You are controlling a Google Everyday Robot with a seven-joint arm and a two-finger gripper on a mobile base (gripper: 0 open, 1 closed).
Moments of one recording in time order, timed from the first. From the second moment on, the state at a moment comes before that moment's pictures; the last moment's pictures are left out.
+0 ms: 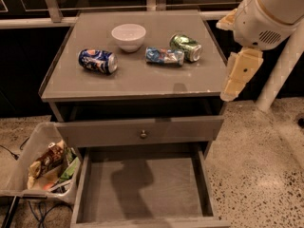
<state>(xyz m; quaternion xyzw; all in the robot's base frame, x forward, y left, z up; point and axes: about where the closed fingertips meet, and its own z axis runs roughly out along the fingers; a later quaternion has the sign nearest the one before) 0.512 -0.169 0.978 -0.65 0.72 -0.04 0.24</state>
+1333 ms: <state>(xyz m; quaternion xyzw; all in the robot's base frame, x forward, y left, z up) 0.636 -0.066 0.937 -0.70 0.66 0.09 0.27</state>
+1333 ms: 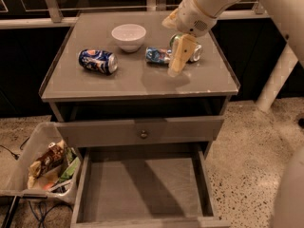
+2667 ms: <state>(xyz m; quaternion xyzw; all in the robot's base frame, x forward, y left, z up) 0.731 -0.063 0.898 -0.58 0.75 0.06 0.32</state>
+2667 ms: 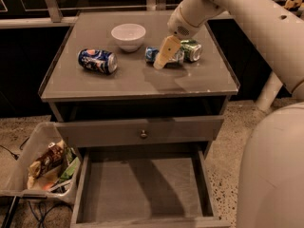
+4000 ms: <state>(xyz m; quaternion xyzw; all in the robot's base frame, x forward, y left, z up) 0.739 -0.058 0.847 -0.60 0.75 0.02 0.27</state>
